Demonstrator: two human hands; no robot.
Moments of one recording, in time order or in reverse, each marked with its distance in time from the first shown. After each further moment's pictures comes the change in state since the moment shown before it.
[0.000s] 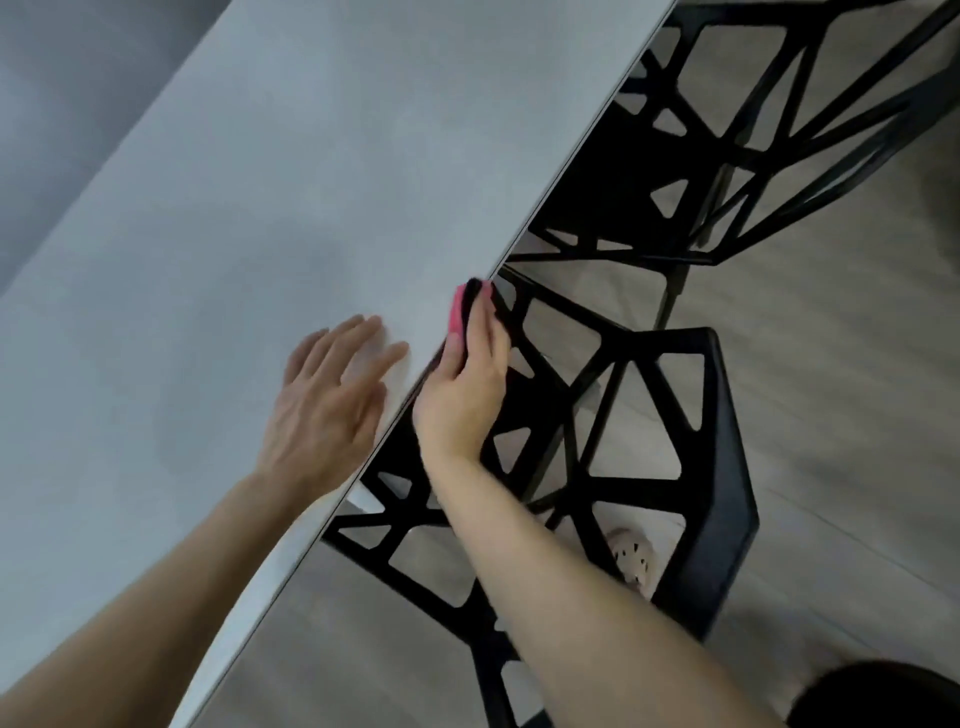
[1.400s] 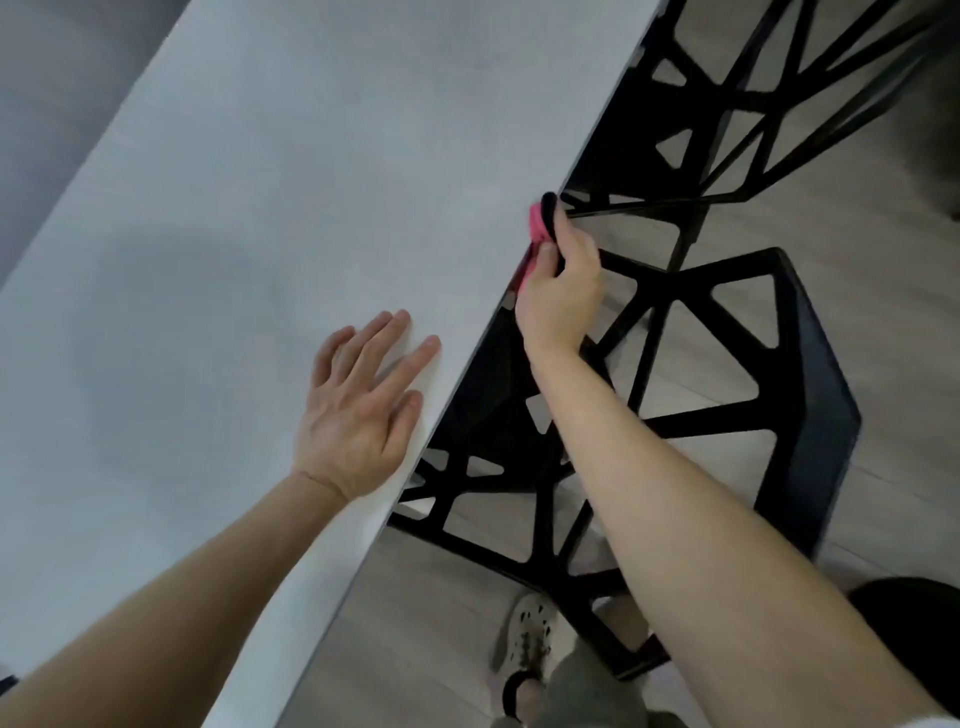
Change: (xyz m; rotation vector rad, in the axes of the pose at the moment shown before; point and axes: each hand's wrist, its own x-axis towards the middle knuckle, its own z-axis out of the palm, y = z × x) left_hand -0.047 -0.036 0.006 0.001 0.037 0.112; right_hand 0.053 0.006 -0.001 -0.142 0.138 -0.106
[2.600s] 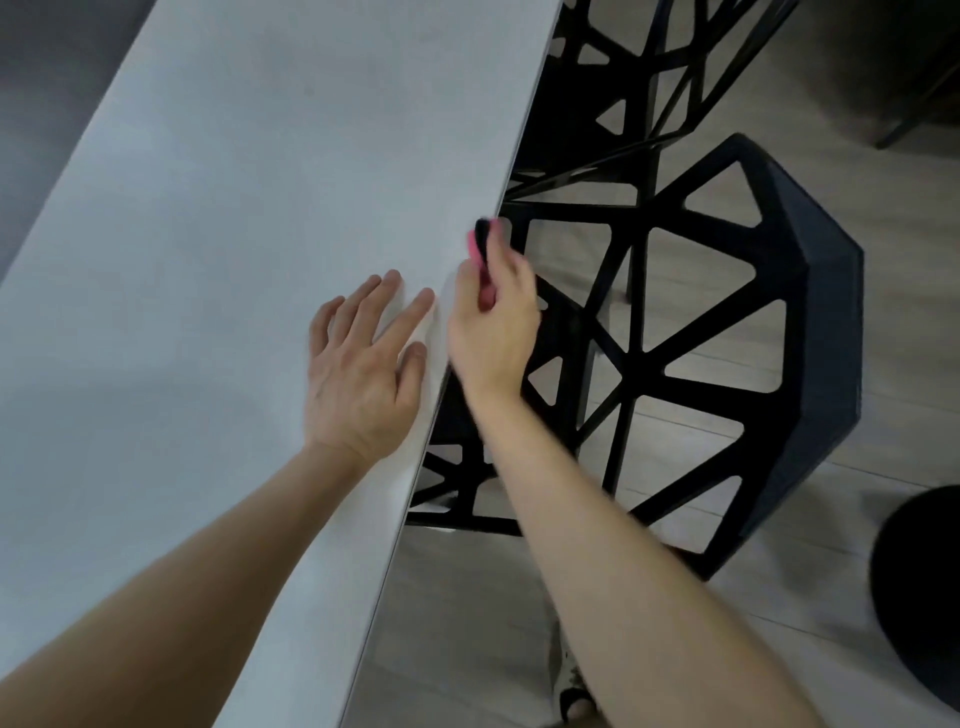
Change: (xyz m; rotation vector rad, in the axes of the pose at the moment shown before) left_hand -0.002 -0.005 0.007 0.040 0.036 0.022; right_hand -0.114 0.002 0.023 0.124 0.151 -0.031
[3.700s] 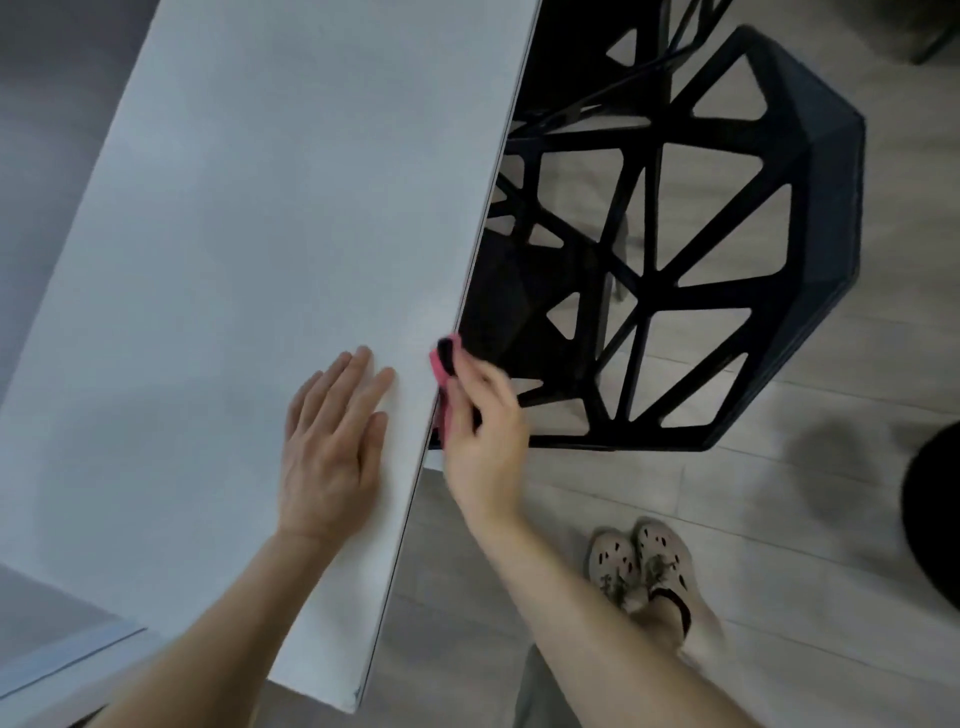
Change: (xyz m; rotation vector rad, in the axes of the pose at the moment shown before) left_hand -0.163 -0.029 -0.037 -0.039 -0.025 0.012; right_hand -0.184 0.005 -0.062 0.047 -0.180 0.054
